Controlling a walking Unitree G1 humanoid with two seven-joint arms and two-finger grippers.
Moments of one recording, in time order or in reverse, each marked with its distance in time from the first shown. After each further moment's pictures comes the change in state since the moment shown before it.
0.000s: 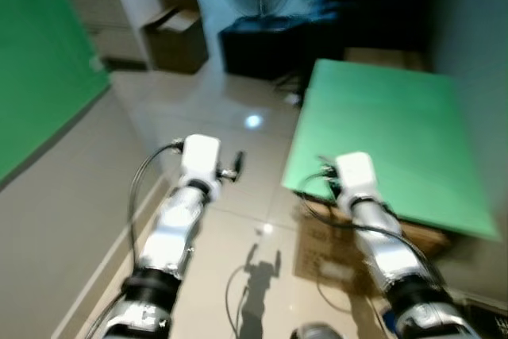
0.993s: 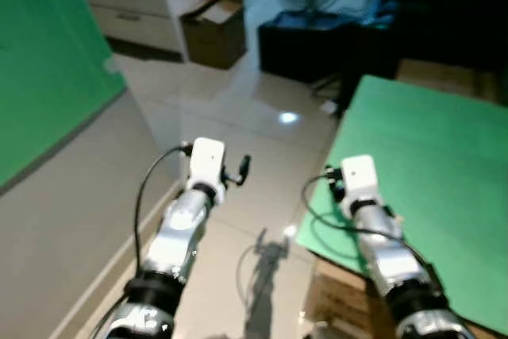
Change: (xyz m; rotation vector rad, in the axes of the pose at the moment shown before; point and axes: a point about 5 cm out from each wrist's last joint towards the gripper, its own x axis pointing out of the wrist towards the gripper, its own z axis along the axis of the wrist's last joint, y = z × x) left arm -0.003 0.003 -0.006 -0.004 0.020 0.003; right arm -0.002 0.011 0.006 0.033 -0.029 0.021
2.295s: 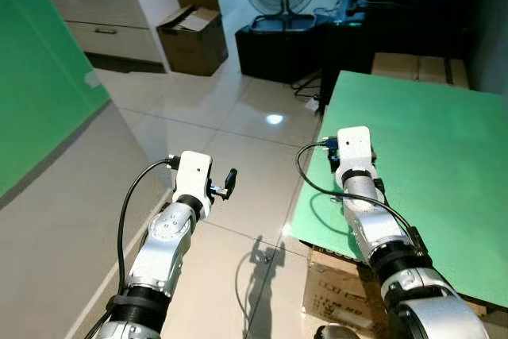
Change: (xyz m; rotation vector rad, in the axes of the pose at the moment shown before) left arm -0.016 0.012 -0.014 0.013 0.055 0.005; right arm 0.032 -0.010 0.036 -0.018 -0.017 -0.227
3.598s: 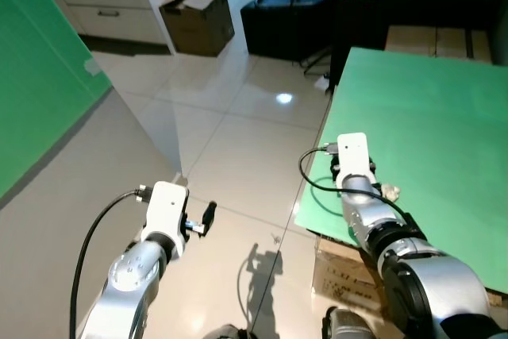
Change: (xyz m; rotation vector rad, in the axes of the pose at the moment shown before) left arm -0.076 0.005 -0.013 0.019 0.143 0.013; right arm 0.007 0.004 -0.025 -0.009 0.250 0.005
